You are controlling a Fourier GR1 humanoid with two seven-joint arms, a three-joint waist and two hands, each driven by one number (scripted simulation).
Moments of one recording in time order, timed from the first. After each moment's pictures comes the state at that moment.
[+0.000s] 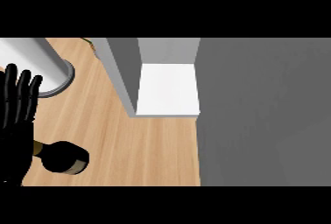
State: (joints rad) left arm -0.02 0.10 0.03 -2.10 -0.01 0.01 -0.01; right arm -0.01 -0.11 0.04 -2.10 -0.01 0.00 -0.05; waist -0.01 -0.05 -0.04
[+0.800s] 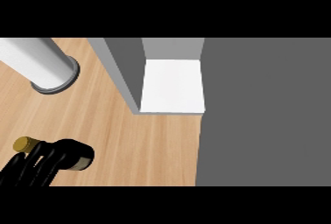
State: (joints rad) left arm 0.43 0.22 -0.08 -2.33 0.51 -0.37 0.08; right arm 0.22 -0.19 0.09 -2.34 -0.22 0.16 0.15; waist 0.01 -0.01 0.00
